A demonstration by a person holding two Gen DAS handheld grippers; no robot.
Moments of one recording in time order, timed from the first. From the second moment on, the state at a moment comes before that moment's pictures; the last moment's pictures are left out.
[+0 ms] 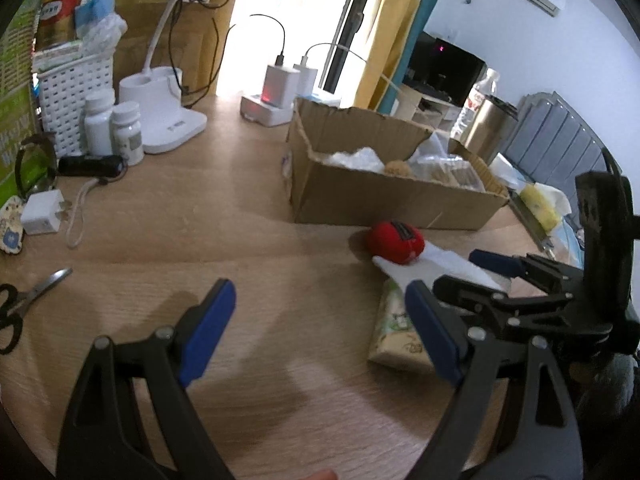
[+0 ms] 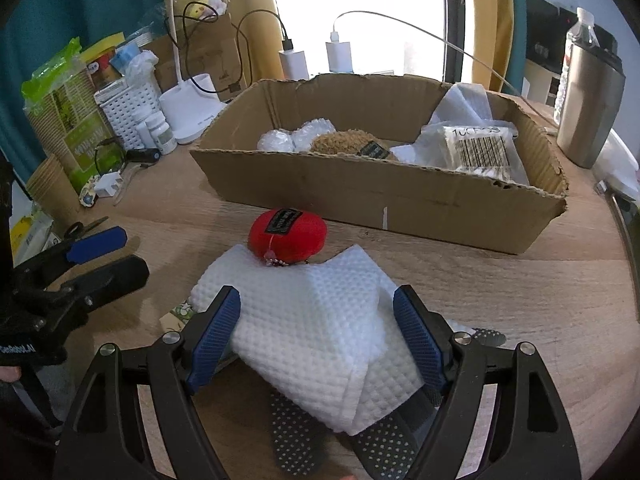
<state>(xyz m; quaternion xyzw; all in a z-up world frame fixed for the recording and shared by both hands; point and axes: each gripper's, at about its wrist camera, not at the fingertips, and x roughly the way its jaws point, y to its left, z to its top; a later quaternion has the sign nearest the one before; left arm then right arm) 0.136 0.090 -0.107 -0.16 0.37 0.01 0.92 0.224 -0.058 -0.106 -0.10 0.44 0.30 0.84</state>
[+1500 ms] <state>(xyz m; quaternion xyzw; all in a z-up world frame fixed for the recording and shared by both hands) 0.169 0.023 -0.123 -0.08 0.44 -0.02 0.90 0.222 -0.122 -0.077 -0.07 0.38 0.32 0.87</state>
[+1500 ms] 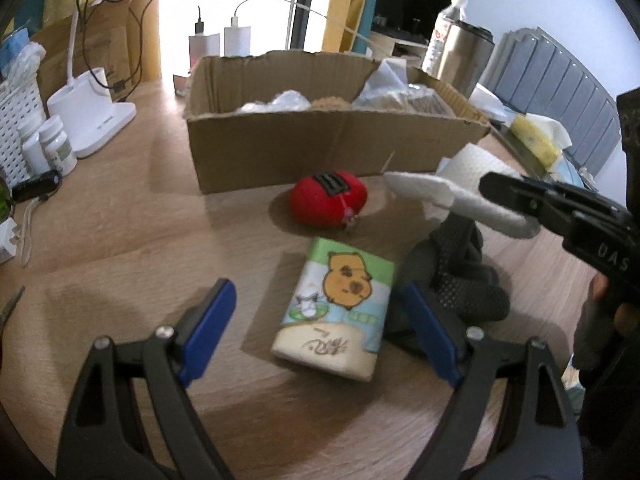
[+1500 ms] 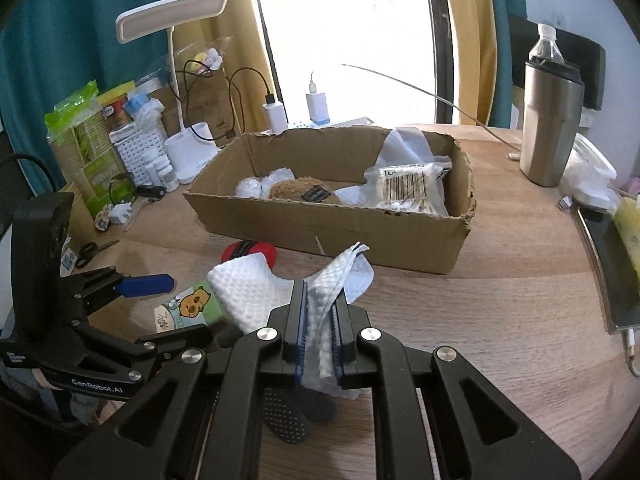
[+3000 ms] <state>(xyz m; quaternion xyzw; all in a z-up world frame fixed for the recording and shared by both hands) 0.136 0.038 -0.049 -0.08 0.33 -0.04 0.94 0.196 -0.110 -0.023 -0.10 0.32 0.32 0.88</state>
